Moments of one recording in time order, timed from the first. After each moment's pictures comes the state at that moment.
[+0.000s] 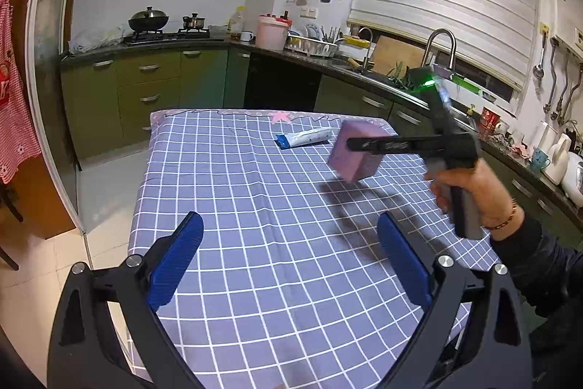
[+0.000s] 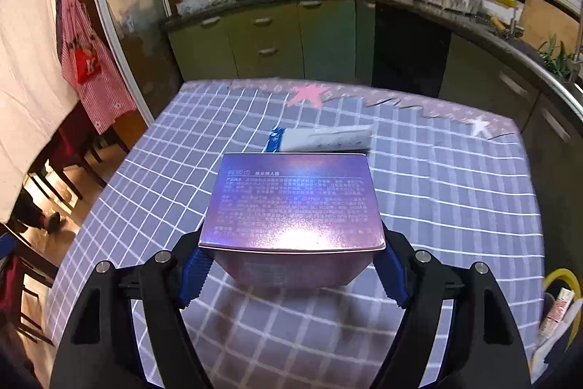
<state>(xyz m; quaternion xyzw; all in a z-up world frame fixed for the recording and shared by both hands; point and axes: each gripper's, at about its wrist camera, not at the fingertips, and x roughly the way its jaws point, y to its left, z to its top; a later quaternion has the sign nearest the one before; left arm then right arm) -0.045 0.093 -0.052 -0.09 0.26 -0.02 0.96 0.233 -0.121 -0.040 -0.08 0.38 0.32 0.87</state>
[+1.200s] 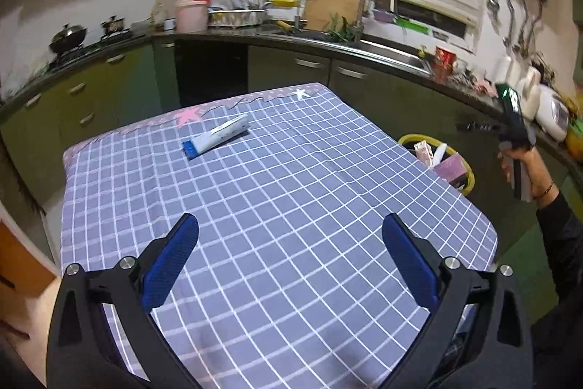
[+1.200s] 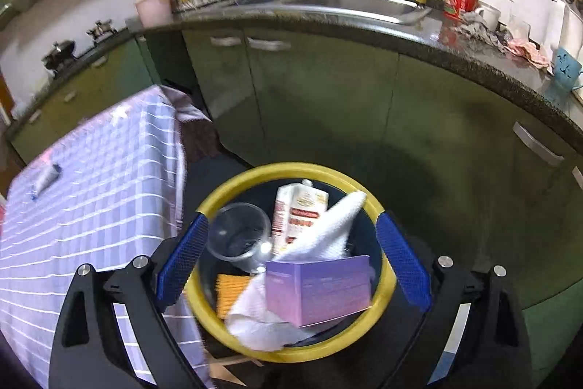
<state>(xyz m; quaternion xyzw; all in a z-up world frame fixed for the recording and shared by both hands) 0.058 0.006 -0.048 0.01 0.32 -0.14 0.94 0.229 -0.521 -0.046 0.05 0.38 0.00 0.92</state>
